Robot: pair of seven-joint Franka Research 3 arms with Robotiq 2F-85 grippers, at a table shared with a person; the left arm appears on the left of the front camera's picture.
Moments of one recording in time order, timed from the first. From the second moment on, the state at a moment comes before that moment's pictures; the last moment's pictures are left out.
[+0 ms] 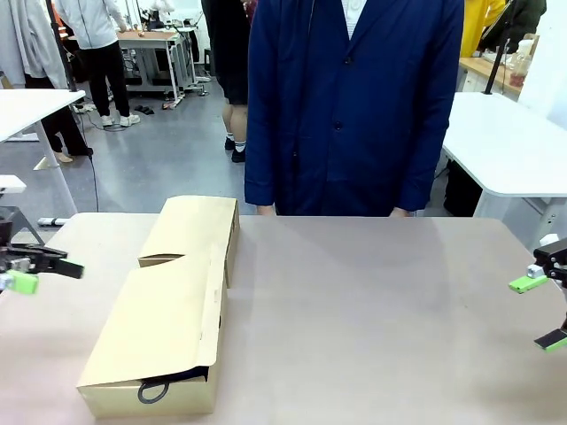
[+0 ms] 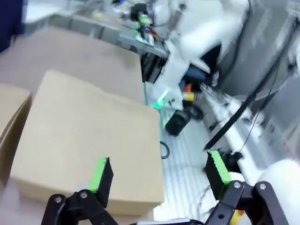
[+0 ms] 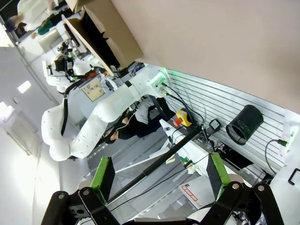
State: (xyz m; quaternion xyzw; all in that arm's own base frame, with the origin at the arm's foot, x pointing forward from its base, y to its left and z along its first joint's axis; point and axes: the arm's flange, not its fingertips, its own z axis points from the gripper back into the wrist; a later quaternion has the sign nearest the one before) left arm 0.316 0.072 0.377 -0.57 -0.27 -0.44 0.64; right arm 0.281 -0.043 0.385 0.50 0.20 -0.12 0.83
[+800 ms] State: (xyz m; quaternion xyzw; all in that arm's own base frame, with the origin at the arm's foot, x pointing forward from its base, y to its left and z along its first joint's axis) left arm 0.344 0.111 0.371 -0.63 -0.20 -0.30 0.68; right arm 0.281 -0.042 0.385 0.50 0.20 -0.12 0.84
